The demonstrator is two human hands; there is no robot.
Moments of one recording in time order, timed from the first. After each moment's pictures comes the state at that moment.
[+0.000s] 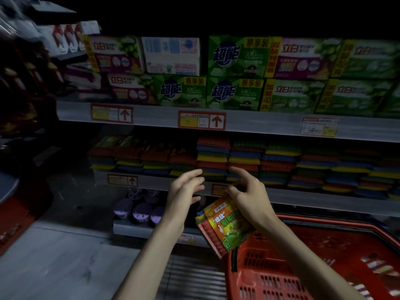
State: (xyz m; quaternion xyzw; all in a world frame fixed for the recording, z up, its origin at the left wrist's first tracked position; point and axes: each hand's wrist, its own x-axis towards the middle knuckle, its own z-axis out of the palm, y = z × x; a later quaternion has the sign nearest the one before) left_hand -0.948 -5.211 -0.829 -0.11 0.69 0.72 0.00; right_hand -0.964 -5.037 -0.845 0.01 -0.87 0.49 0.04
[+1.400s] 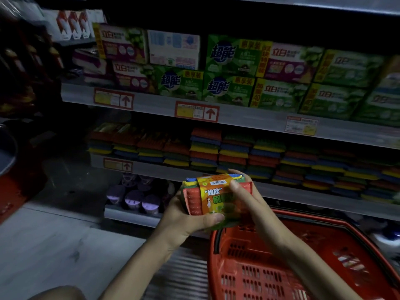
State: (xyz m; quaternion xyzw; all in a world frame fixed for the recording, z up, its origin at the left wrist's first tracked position) left_hand -0.859 -5.193 -0.825 0.04 0.65 0.75 0.07; right_hand -0.878 -5.010 -0.794 0.08 -0.71 0.68 -0.15
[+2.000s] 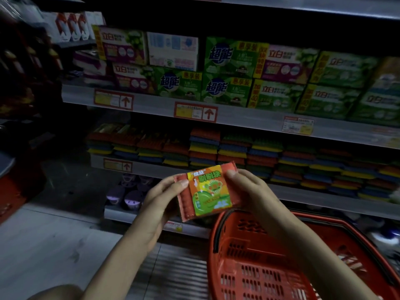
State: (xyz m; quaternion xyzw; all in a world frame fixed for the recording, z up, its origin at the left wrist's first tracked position) left_hand -0.872 -5.226 -0.828 -0.07 0.59 0.80 0.04; right_hand -0.897 -5.004 -0.791 0.03 -0.71 0.69 -0.15
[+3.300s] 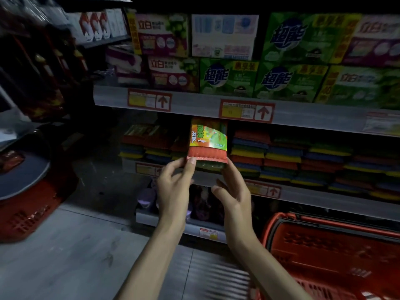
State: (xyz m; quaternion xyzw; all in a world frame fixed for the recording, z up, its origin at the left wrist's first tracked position) left_hand -0.939 -5.280 -0.834 -0.16 0.62 0.74 -0.20; right_hand -0.931 -5.166 -0.857 0.07 -0.66 0.74 0.07
